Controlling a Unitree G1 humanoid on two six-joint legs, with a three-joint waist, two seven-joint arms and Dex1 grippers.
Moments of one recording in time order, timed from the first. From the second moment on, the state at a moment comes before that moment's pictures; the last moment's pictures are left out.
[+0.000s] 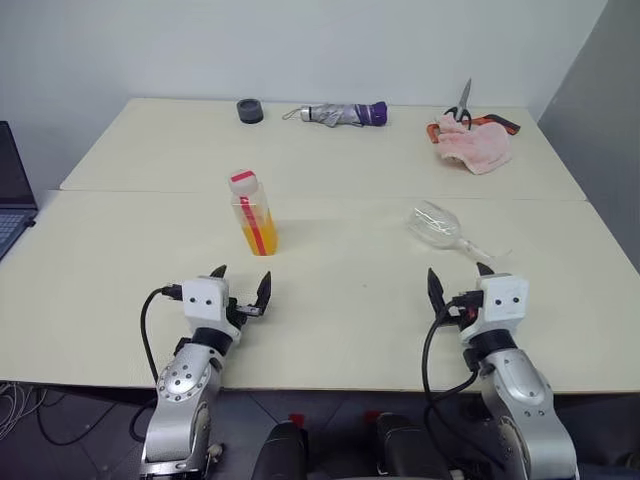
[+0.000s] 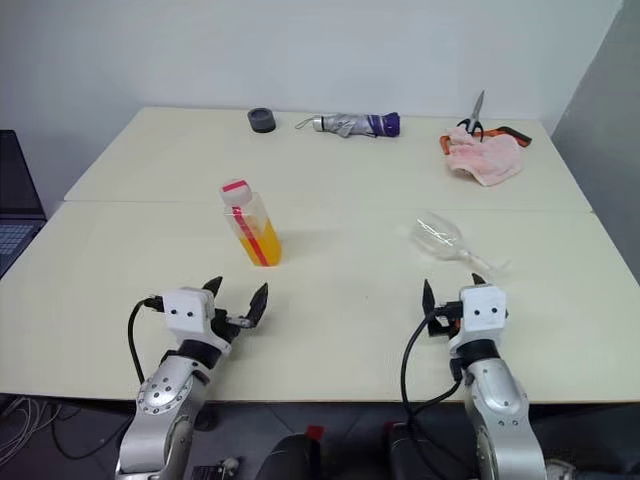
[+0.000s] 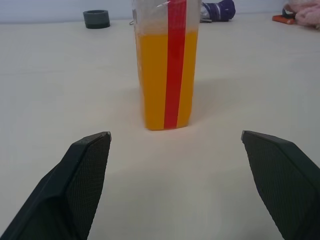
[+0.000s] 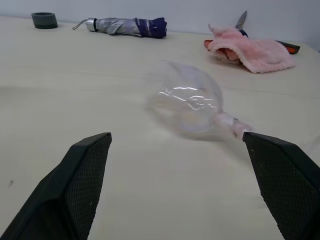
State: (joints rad) left arm 0.09 0.22 0.12 -0.24 -0.19 0.11 -0.25; right arm 0.18 -0.13 -0.03 -0.57 0.05 0.31 0.10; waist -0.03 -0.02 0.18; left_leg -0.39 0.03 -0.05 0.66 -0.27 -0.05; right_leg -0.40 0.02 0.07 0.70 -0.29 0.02
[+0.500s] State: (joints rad) left arm 0.09 0.22 0.09 -0.27 -0.19 0.12 -0.26; right arm 0.24 -0.14 -0.10 -0.45 0.09 0.15 0.14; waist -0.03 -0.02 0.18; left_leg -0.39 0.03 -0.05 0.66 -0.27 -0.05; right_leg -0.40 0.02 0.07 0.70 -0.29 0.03
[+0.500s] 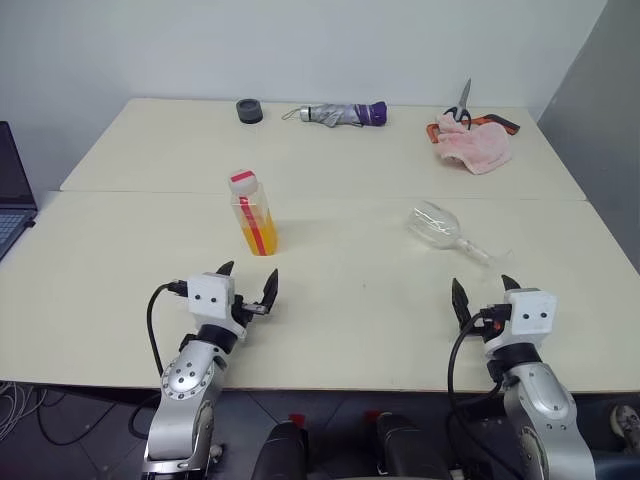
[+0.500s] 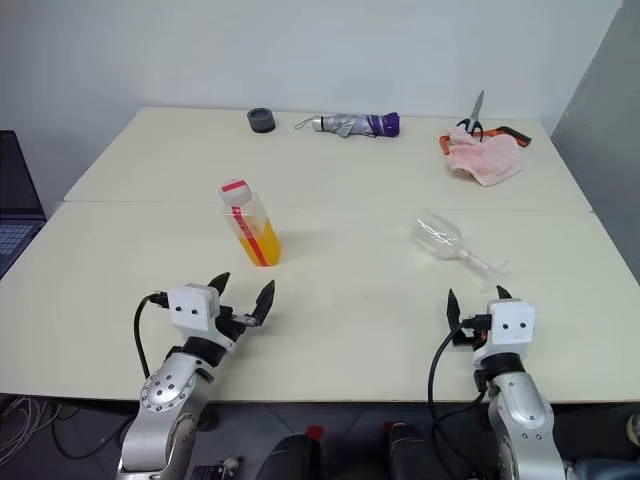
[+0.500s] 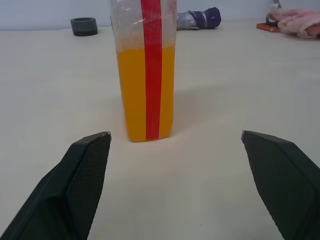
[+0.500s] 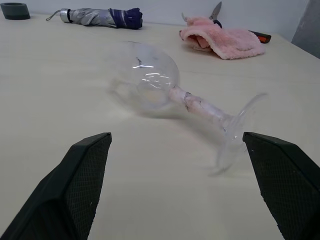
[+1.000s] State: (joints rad) left arm 0.07 0.22 0.13 -0.24 -0.21 0.12 -0.25; right arm 0.24 -0.15 -0.10 -0.39 0.10 0.07 0.17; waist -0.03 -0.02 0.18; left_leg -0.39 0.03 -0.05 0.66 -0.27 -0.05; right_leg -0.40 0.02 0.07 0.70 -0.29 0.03
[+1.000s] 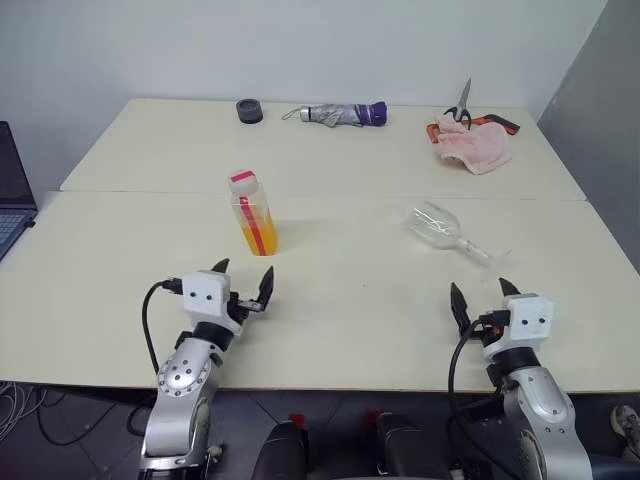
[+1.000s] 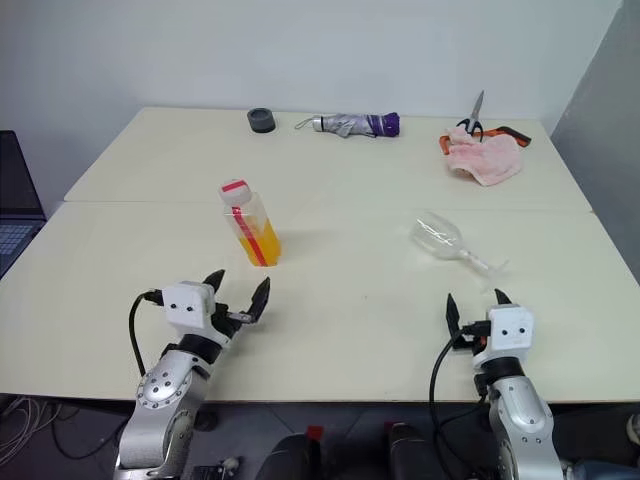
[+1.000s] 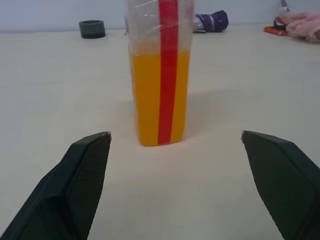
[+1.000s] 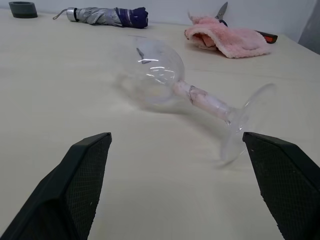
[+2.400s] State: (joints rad) left arm -0.25 0.25 0.12 -0.14 -0.19 0.32 -0.20; right arm -0.06 -0.56 0.05 -0.49 0.44 0.34 0.75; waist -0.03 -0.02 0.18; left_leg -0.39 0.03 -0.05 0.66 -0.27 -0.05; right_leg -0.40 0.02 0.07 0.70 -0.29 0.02
